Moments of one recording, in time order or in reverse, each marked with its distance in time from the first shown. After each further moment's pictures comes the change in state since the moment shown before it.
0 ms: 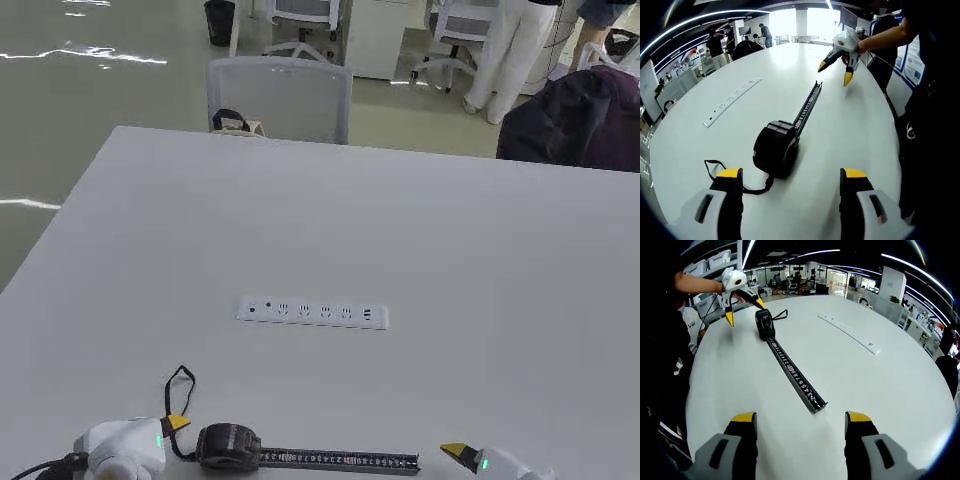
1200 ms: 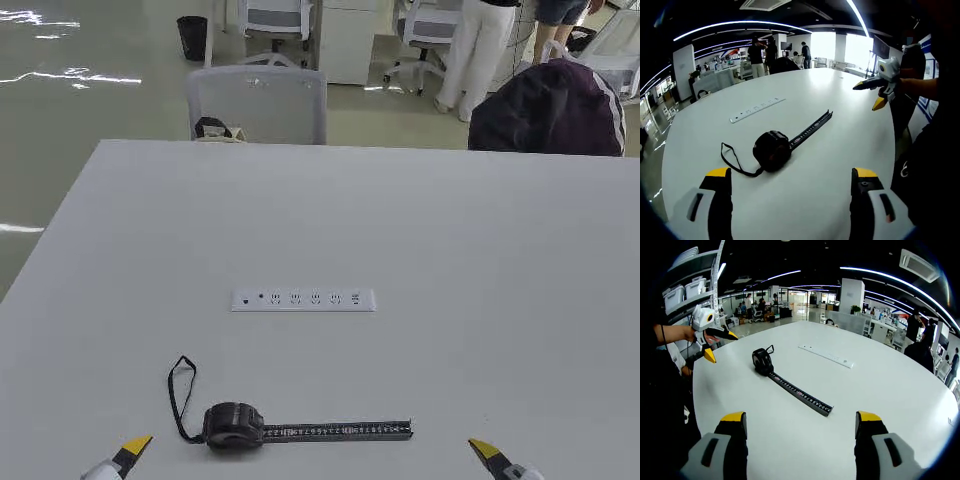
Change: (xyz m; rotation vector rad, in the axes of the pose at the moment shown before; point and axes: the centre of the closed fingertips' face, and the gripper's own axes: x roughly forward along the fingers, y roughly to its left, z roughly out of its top) left arm -0.061 -0.047 0.017 -0.228 -0.171 0.245; right arm -0.074 0.059 0.041 0.178 -0.222 -0.266
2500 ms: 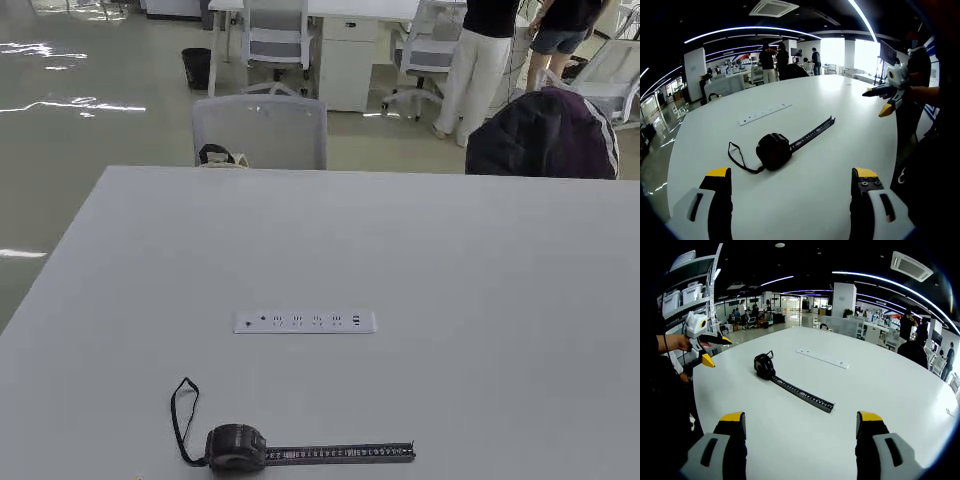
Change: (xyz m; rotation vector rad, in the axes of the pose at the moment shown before) left arm -0.020 -0.010 0.000 -0.032 -0.059 0.087; right arm -0.022 0.017 -0.001 0.044 -0.027 -0.045
